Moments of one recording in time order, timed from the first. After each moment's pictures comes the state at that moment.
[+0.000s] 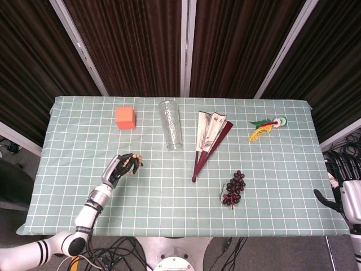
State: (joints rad) left arm -0.51 -1.60 -0.26 -1.52 1.27 0.93 -1.00; right arm 0.08 -1.02 0.10 -1.60 -1.54 1.55 0.17
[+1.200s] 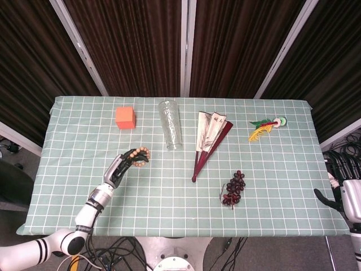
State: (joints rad) left arm -0.52 -1.59 -0.26 -1.51 1.33 0.91 -1.11; right arm 0.08 -1.03 0.10 -1.58 -1.53 1.54 0.19
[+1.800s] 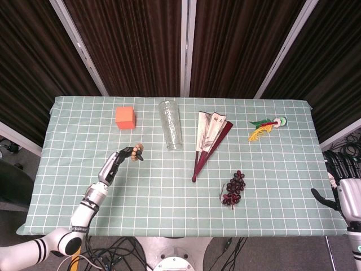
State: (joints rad) left arm -0.51 -1.60 -0.22 -1.44 1.40 1.02 -0.96; right arm 0.10 -1.04 0.10 -1.58 -1.53 1.52 0.19
